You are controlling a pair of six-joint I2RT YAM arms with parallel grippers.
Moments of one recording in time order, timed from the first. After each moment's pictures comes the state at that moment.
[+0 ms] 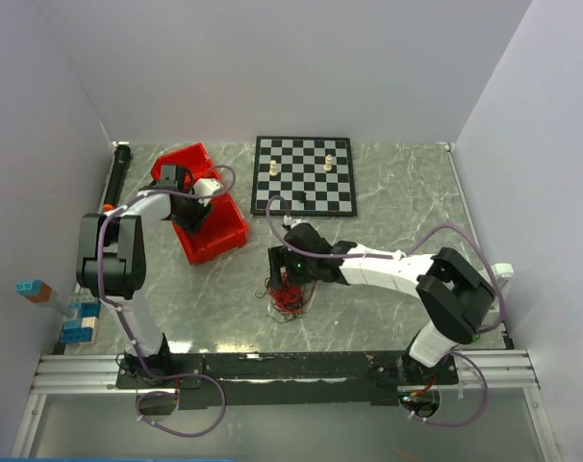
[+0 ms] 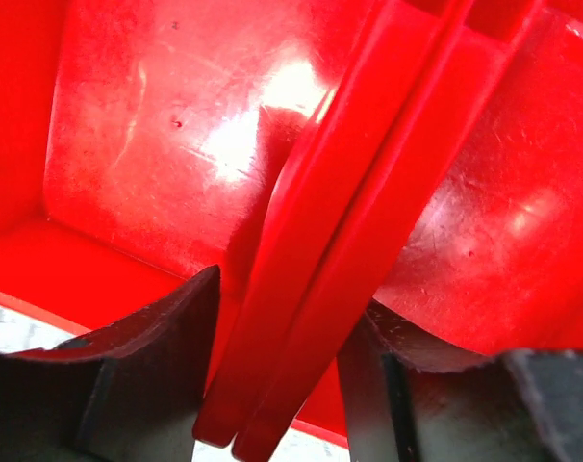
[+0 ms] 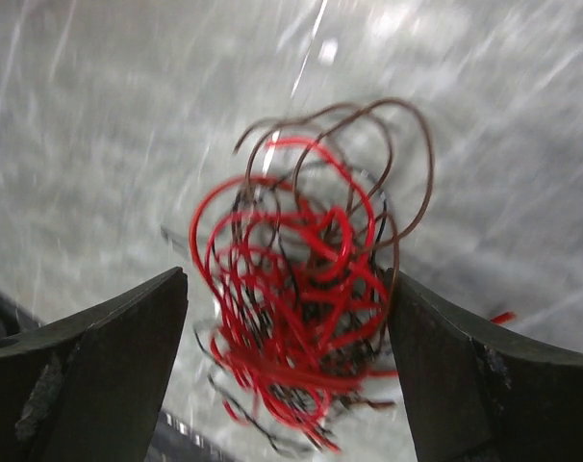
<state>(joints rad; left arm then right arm) -0.05 1.86 1.21 -0.42 0.17 0.64 0.87 1.62 0.95 -0.22 -0.02 0.61</state>
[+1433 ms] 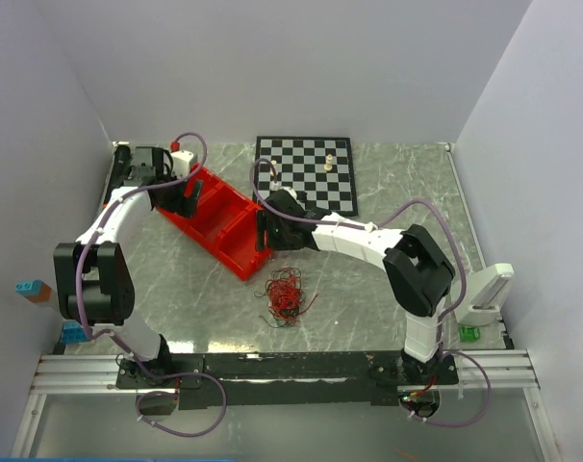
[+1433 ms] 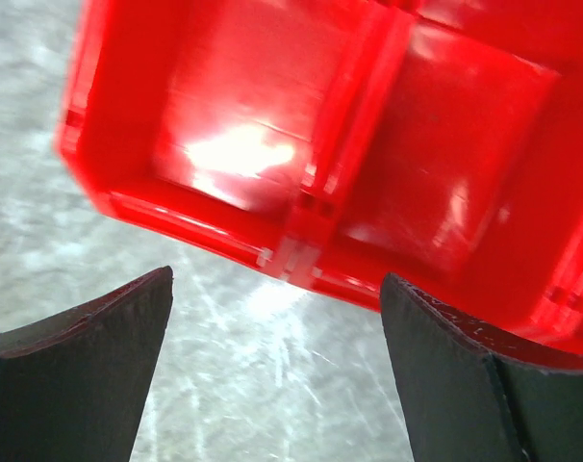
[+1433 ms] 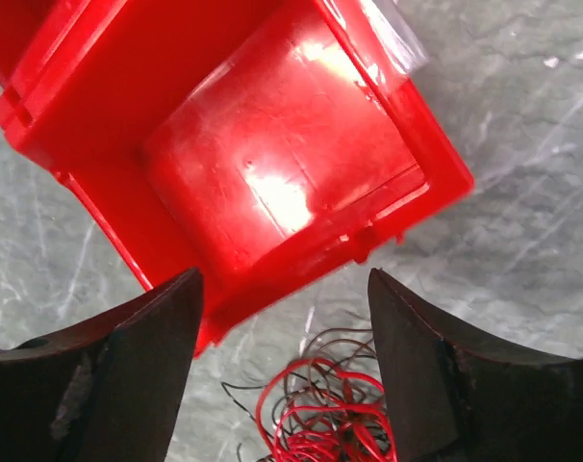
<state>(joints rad) 0.00 1.63 1.26 -0.54 0.17 0.31 0.83 1.86 1.34 -0.38 0.09 0.68</state>
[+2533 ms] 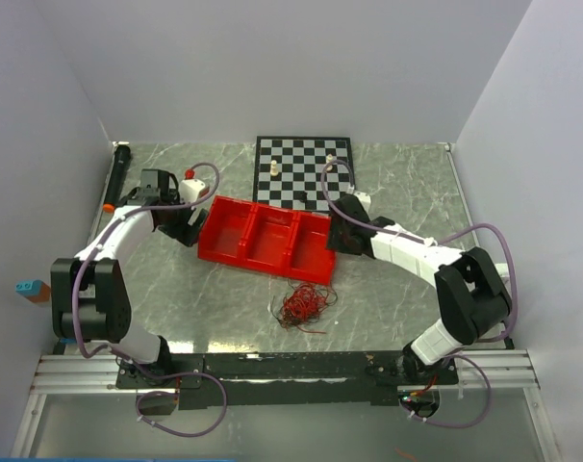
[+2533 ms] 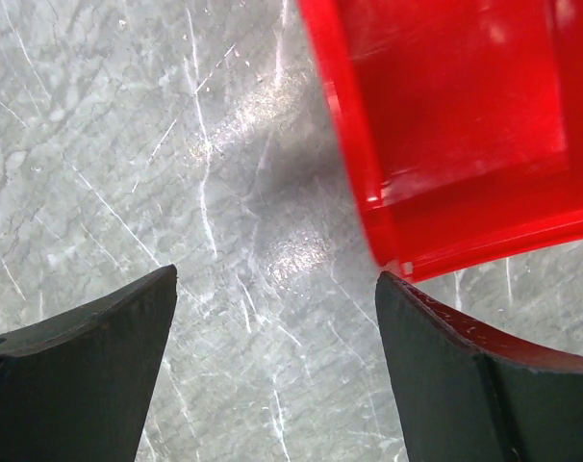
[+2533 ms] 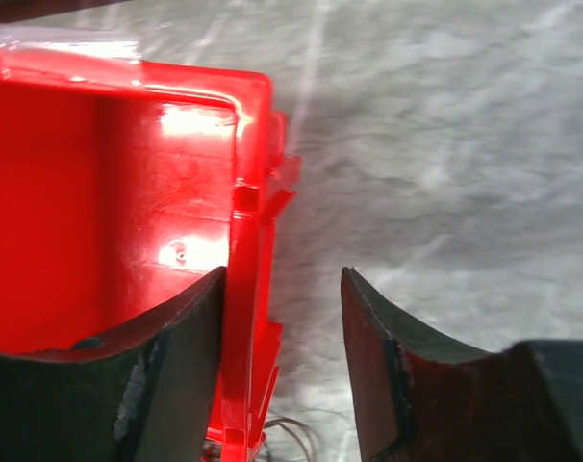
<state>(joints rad) -0.03 1.52 1.07 -0.57 0.20 0.50 0.54 1.54 0.94 -0.37 0.25 0.64</state>
